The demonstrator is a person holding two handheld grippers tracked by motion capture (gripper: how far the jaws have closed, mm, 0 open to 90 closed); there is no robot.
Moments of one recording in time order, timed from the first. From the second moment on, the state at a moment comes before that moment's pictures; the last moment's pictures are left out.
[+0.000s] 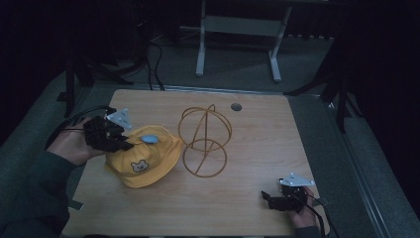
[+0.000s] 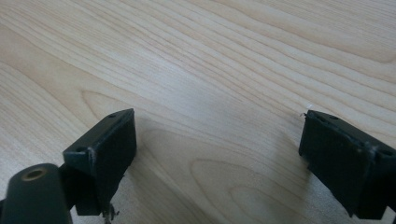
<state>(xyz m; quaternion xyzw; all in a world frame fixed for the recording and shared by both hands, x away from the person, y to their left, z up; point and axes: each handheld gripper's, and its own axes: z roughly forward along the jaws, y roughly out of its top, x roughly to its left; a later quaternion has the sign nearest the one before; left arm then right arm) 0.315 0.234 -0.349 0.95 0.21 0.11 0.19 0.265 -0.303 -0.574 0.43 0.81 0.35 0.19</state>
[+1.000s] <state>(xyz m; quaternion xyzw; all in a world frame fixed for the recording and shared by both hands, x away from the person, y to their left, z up) 0.308 0.254 -0.323 0.94 0.23 0.15 0.22 0.265 -0.303 -0.574 0.43 0.81 0.35 0.19</state>
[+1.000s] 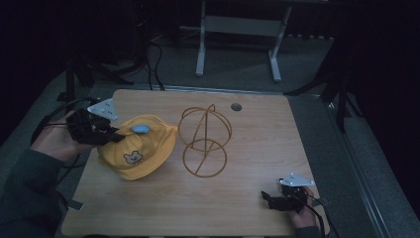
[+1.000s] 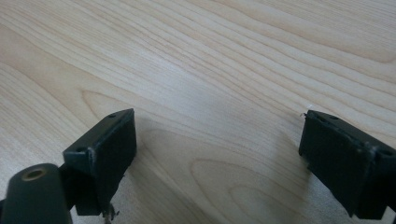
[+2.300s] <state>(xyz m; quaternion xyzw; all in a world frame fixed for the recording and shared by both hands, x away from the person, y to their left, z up) 0.311 0.260 -0.286 0.93 0.20 0.16 0.26 0.265 -0.303 -0.574 0.43 0.81 0.35 0.19</state>
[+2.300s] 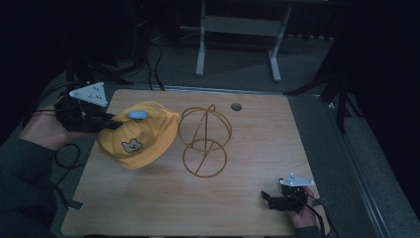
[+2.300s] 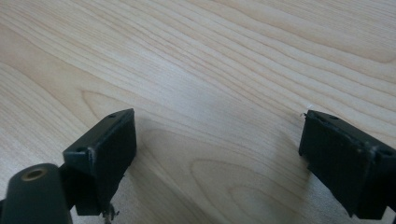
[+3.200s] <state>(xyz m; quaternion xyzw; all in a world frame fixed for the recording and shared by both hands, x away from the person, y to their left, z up) 0.326 0.239 -0.263 0.93 0.17 0.16 0.27 0.265 -0.303 -0.574 0.43 0.81 0.35 0.18</state>
